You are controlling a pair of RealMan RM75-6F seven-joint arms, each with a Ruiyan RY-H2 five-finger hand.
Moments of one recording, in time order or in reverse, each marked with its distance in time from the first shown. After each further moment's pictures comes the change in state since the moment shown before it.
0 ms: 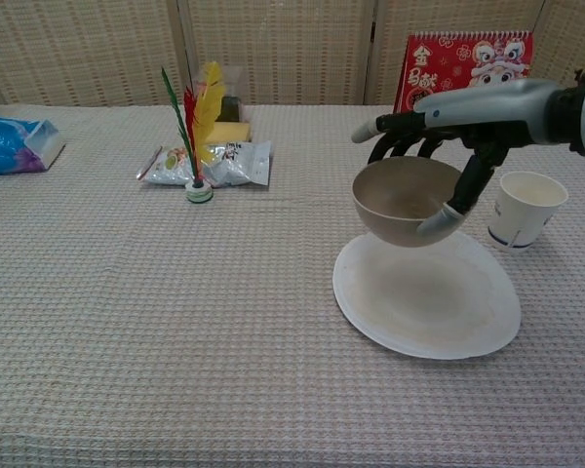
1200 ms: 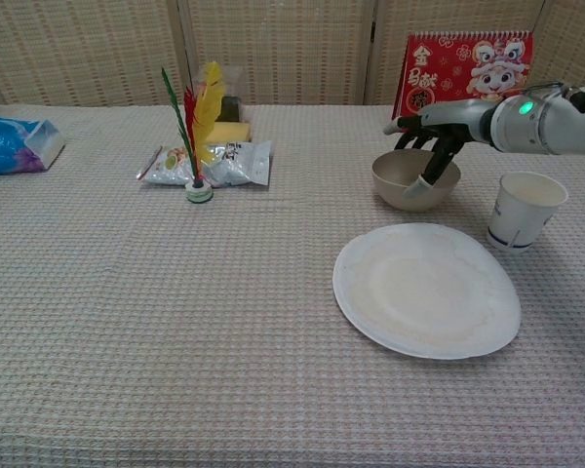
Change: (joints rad) left arm -0.004 0.018 -0.016 0.022 -0.058 -0.045 -0.067; right arm 0.133 -0.387 0.074 0.799 0.192 -0.241 0.194
